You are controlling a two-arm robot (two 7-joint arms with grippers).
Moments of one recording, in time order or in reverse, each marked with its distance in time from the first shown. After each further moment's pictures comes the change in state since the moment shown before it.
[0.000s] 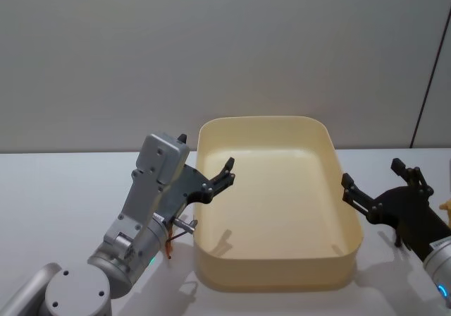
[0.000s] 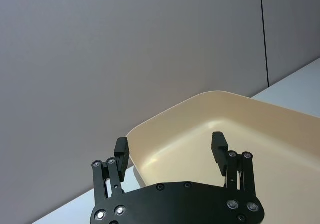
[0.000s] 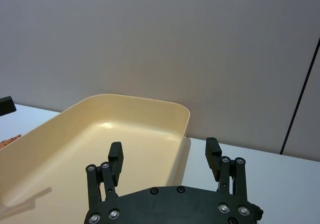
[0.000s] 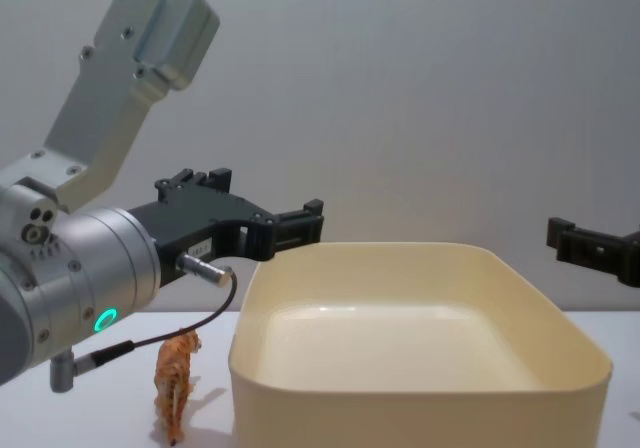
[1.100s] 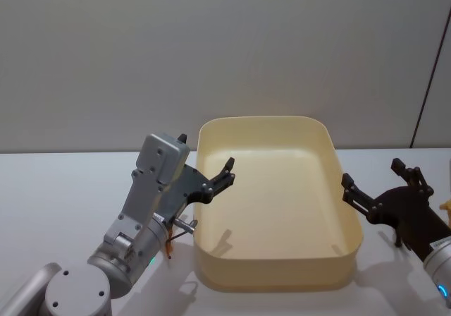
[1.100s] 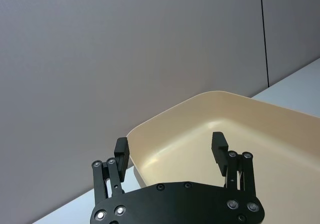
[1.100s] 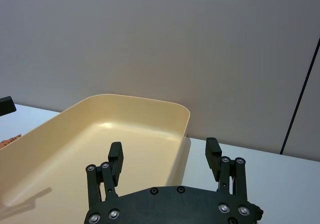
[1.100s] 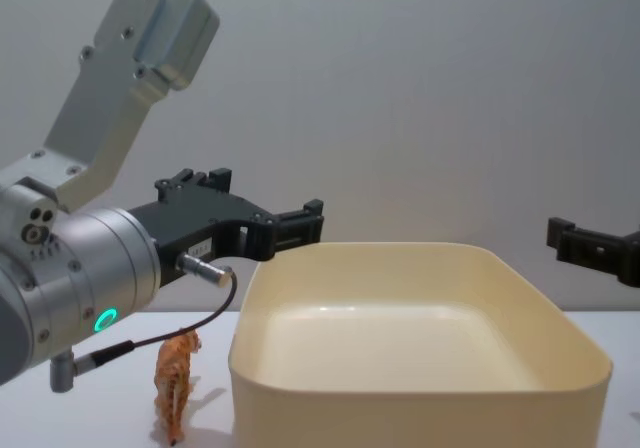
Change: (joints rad) left arm 0.000 0.000 0.000 0.000 0.000 0.000 0.000; right arm 0.000 0.000 0.000 0.000 0.000 0.000 0.000
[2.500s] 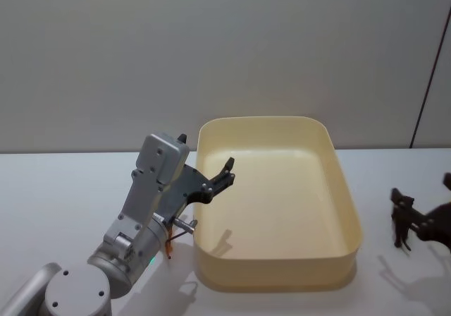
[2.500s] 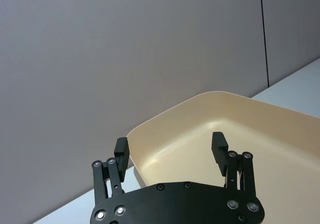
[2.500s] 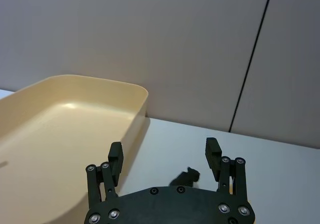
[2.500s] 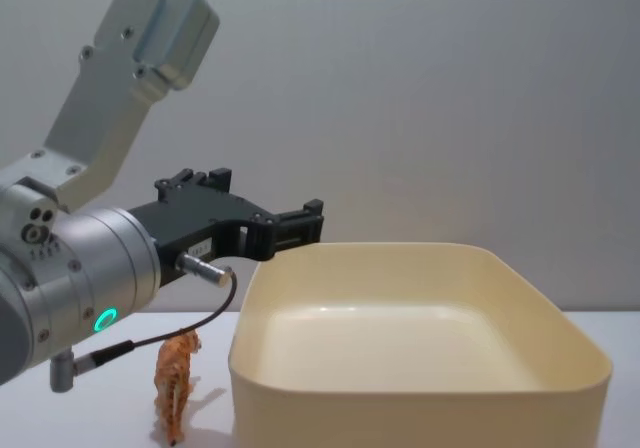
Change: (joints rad) left arm 0.000 0.000 0.000 0.000 0.000 0.000 0.000; right arm -0.125 0.121 0.077 -0.090 0.034 0.007 -0.069
